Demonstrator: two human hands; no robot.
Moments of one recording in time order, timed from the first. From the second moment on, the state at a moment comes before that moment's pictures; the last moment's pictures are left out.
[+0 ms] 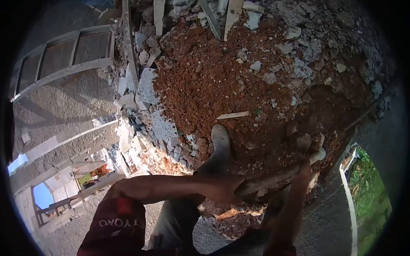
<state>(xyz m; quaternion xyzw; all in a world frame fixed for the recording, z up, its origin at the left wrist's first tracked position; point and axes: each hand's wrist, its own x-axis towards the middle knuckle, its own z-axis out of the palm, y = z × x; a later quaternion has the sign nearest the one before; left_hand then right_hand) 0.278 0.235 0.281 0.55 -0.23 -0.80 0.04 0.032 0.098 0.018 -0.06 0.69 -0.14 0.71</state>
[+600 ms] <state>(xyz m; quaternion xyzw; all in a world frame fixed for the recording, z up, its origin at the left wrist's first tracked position) 0.330 0.454 0.323 0.85 -0.28 -0.45 0.01 0.224 0.217 0.212 -0.10 0.48 -0.34 0.80</state>
